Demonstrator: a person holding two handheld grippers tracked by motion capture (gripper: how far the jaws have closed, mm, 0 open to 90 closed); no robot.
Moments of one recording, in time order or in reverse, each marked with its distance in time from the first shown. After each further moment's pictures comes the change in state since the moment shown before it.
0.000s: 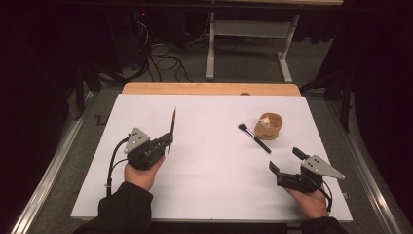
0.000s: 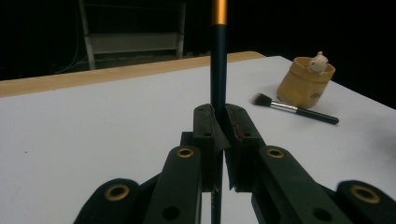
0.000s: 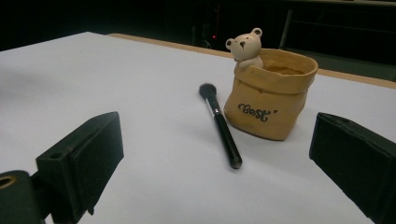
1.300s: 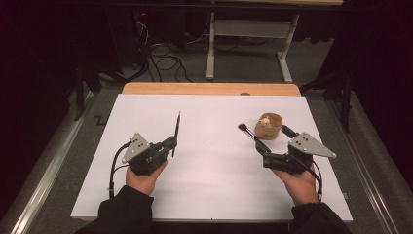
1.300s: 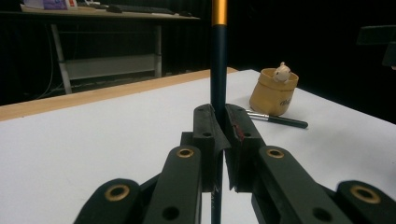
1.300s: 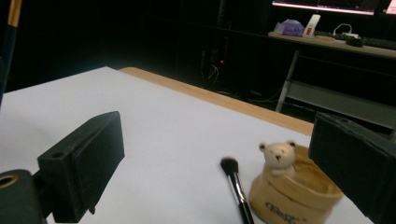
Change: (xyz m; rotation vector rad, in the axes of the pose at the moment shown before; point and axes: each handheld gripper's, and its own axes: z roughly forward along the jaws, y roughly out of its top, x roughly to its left) left arm -0.004 -0.008 -0.007 -0.081 -0.090 0.051; right arm 0.035 0.083 0.021 -0.070 0.030 -0.072
